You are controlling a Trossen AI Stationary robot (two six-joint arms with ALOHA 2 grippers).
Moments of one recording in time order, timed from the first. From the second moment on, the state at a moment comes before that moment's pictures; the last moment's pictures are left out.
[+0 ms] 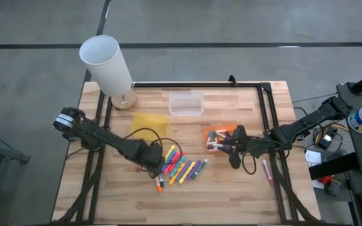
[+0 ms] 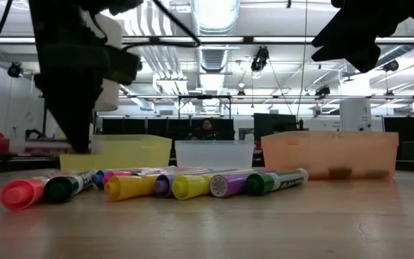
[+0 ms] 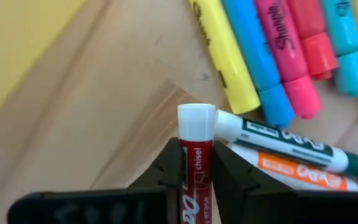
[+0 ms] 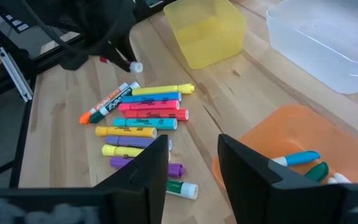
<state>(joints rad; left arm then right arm) -0.35 1.60 1.02 -0.77 -0.15 -0.94 0.44 1.00 0.63 -0.23 0.53 0.74</state>
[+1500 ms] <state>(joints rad) 0.05 1.60 1.16 -0.99 -0.39 -0.22 0.44 1.00 0.60 -0.23 0.52 0.75</state>
